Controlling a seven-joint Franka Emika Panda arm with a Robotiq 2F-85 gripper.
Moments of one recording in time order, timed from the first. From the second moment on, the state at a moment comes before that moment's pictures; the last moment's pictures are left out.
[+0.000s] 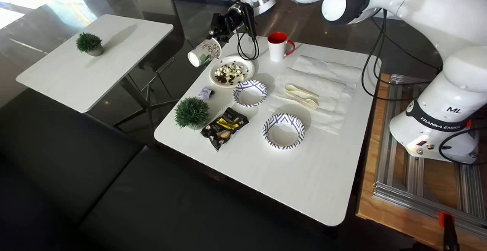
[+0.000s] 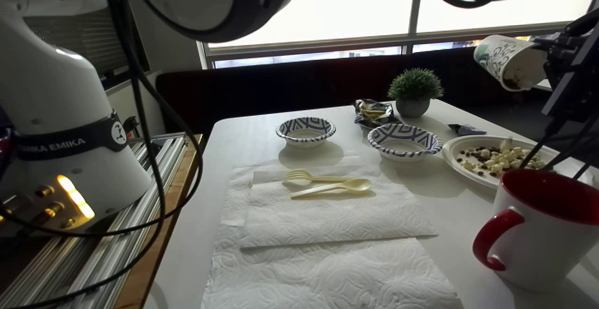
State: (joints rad) arm -0.54 1.37 0.31 -0.66 1.19 1.42 -0.26
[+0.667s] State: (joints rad) arm -0.57 1.39 0.35 -0.66 1.22 1.42 -0.24
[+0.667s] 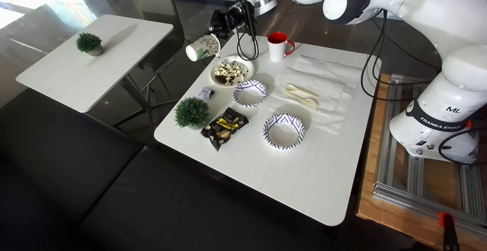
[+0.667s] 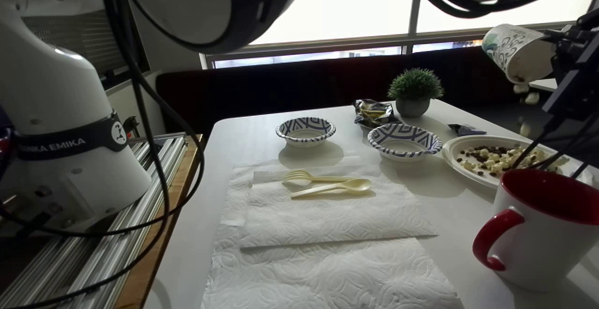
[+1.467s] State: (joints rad) arm -0.59 1.39 0.37 -0.66 1.22 1.42 -0.22
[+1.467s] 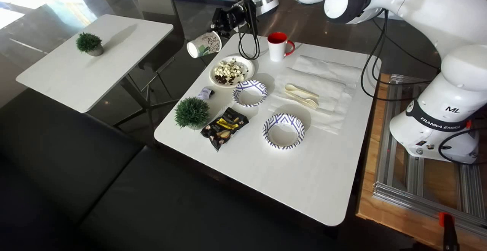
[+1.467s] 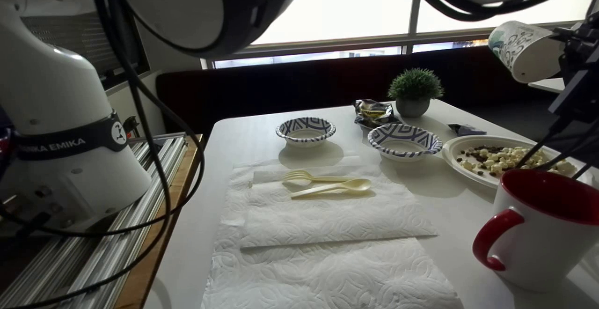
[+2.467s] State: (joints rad) arm -0.63 1.43 0.45 -0.64 1.28 1.33 -0.17
